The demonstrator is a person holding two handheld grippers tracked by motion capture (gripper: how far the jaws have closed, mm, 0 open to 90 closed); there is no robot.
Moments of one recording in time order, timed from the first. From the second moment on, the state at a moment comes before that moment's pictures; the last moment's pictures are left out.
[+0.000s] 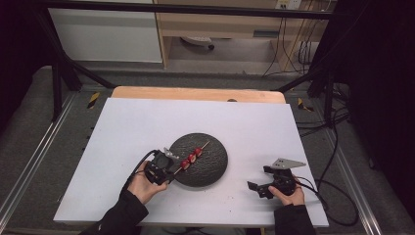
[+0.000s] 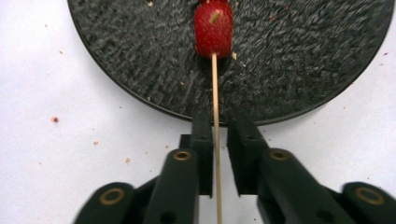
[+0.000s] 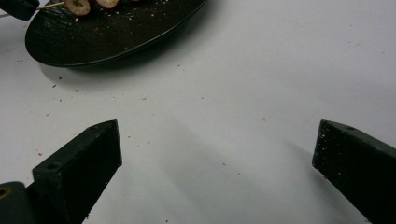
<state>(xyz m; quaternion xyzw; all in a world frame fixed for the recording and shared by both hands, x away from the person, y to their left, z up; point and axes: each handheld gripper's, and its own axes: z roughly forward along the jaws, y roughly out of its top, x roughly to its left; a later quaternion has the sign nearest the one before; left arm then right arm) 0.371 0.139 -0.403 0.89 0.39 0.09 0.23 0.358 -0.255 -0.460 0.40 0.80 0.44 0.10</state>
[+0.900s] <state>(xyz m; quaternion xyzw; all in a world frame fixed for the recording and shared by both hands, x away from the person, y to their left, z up) 0.357 0.238 -0.416 0.84 0.36 0.13 0.39 0.357 -0.256 -0.460 0.41 0.80 0.44 0.10</state>
